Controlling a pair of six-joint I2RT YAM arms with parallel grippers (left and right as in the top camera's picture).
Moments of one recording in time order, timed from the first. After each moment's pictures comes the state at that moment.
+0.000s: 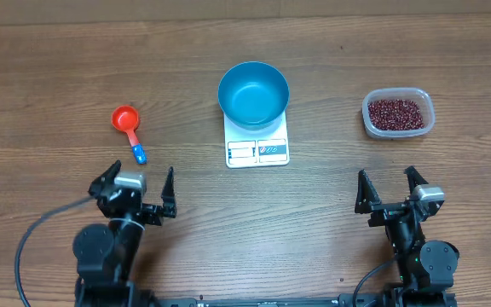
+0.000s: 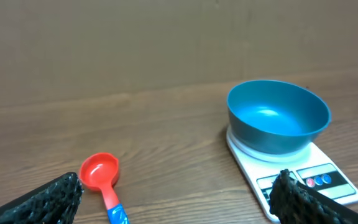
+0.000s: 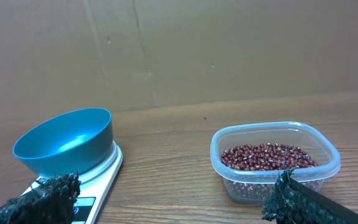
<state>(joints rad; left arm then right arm) 0.01 0.37 0.33 -0.15 0.17 0.05 -0.01 0.01 0.02 -0.02 -0.14 0.15</state>
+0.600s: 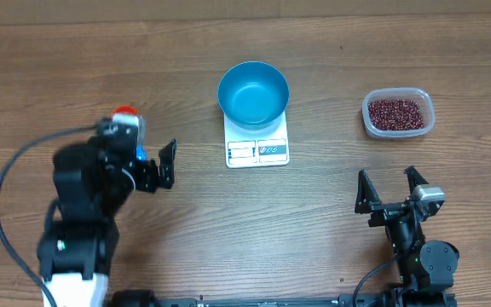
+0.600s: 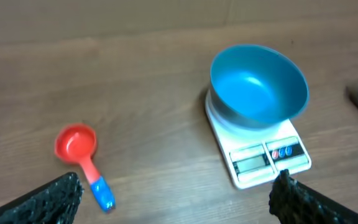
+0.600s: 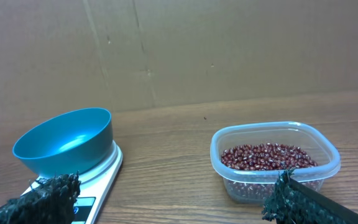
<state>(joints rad) 0.01 0.89 0.89 -0.58 0.25 0.05 -0.01 0.01 0.02 -0.02 -0.14 0.15</state>
